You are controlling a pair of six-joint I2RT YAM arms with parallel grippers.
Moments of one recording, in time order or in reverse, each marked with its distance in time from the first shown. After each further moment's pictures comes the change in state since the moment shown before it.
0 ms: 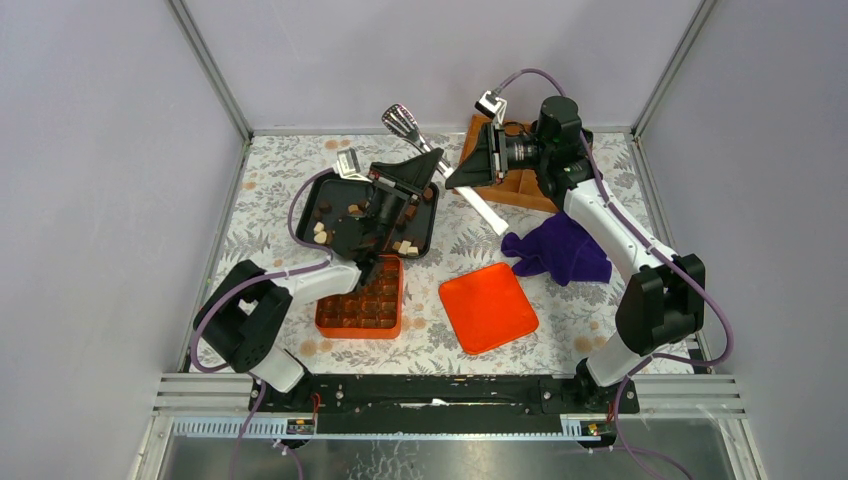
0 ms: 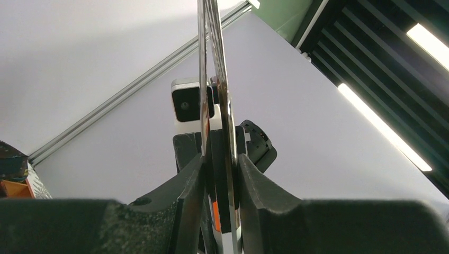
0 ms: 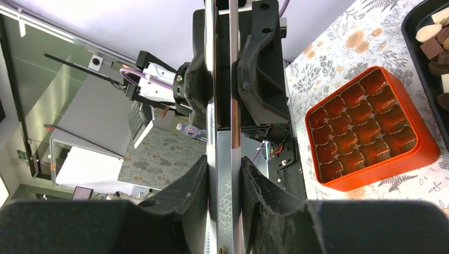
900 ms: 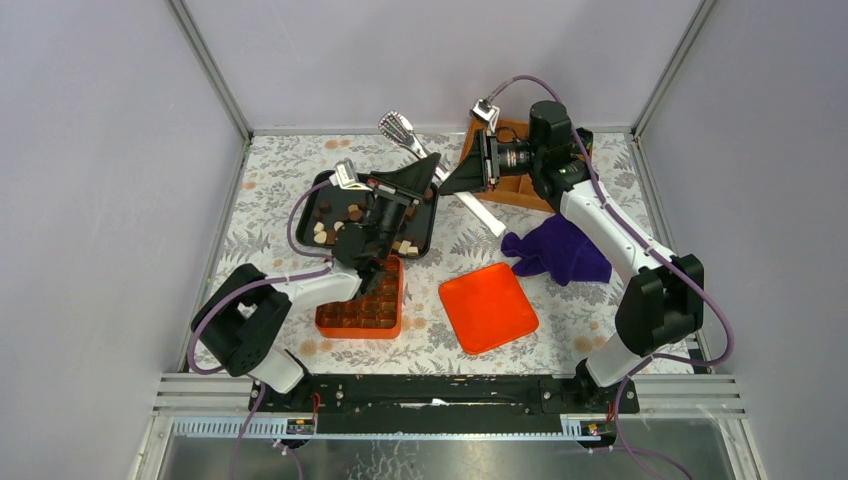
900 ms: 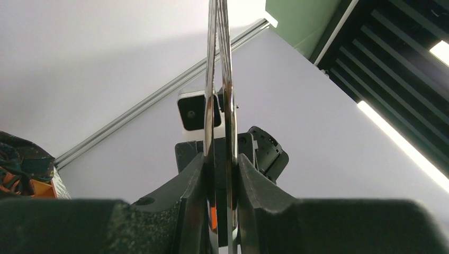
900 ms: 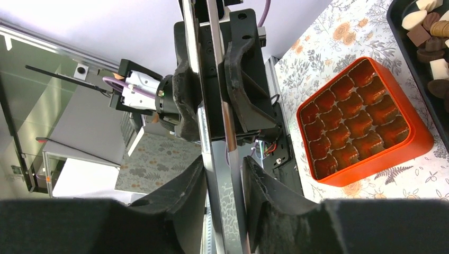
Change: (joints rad) left arm -0.045 -0.017 -0.047 -0.008 -0.125 0.057; right arm 0.031 -0.003 0.003 -0.165 0.067 -0.129
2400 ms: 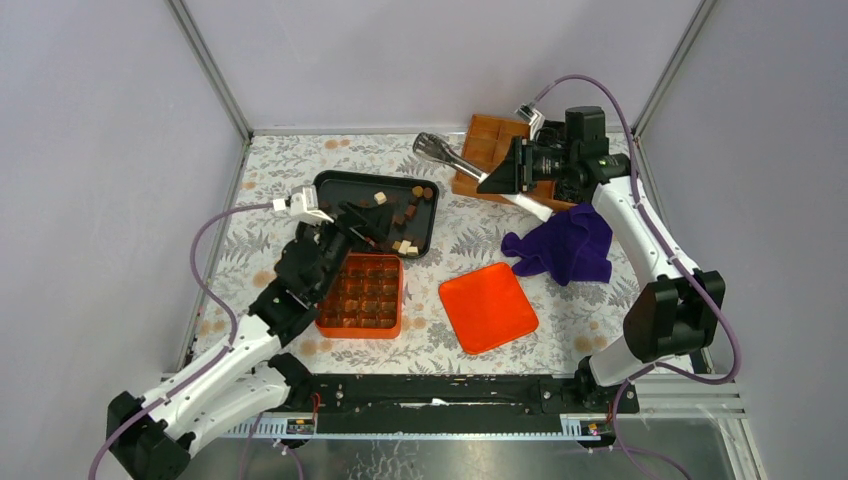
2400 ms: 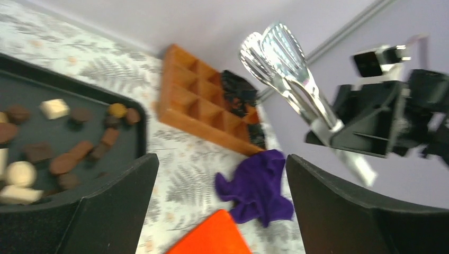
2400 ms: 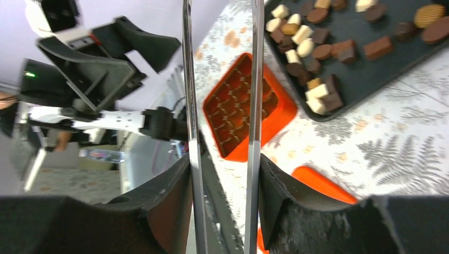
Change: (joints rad) left arm 0.024 -0.746 -0.196 -1.082 -0.077 0.391; right arm -0.184 -0.060 0.008 -0.451 0.130 -0.513
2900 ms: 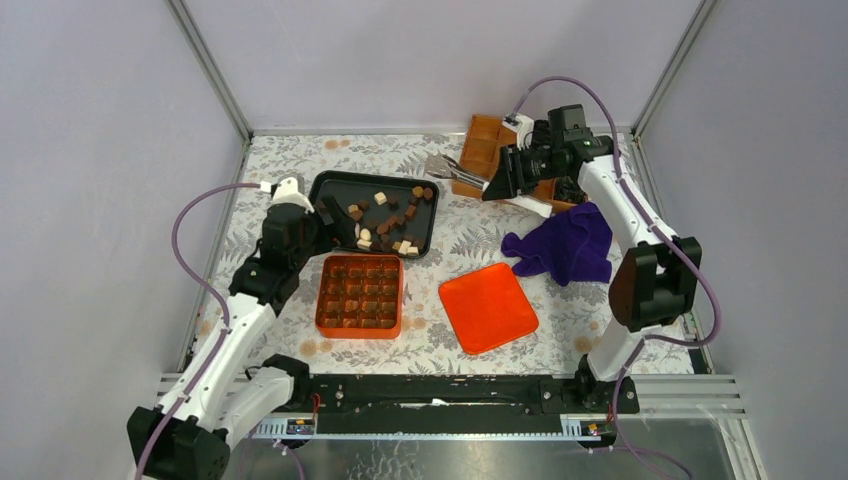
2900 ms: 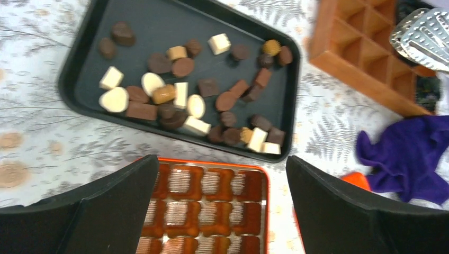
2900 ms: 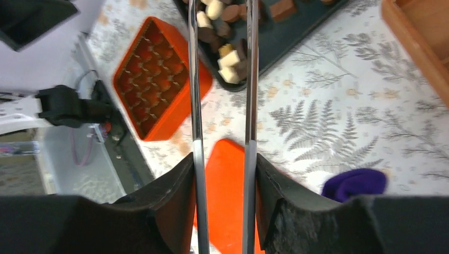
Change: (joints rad) left arm 0.375 0.083 0.204 -0.660 0.205 0.214; right arm 0.001 0.162 0.151 -0.334 0.234 -0.403
